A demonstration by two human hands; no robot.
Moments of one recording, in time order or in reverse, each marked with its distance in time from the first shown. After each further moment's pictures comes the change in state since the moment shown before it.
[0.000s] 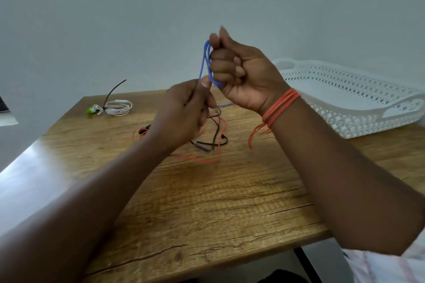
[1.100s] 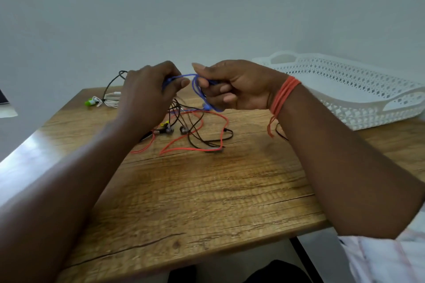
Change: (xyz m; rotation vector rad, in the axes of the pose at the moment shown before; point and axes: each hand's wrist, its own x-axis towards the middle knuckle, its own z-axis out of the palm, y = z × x) left_hand 0.017 -0.020 -0.045 0.735 0.194 0.285; right_hand -0.011 0.004 -0.008 -0.787 0.012 0.348
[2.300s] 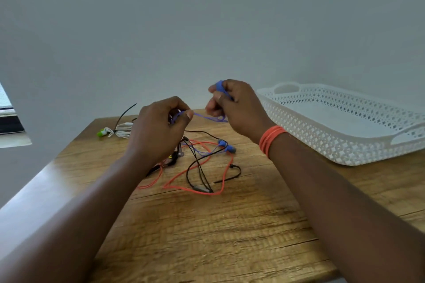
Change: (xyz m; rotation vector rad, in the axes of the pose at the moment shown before) left_hand -0.001 0.006 -0.006 -0.118 0.026 -0.122; right_hand 0.027 0.013 0.006 -0.387 0.769 -0.389
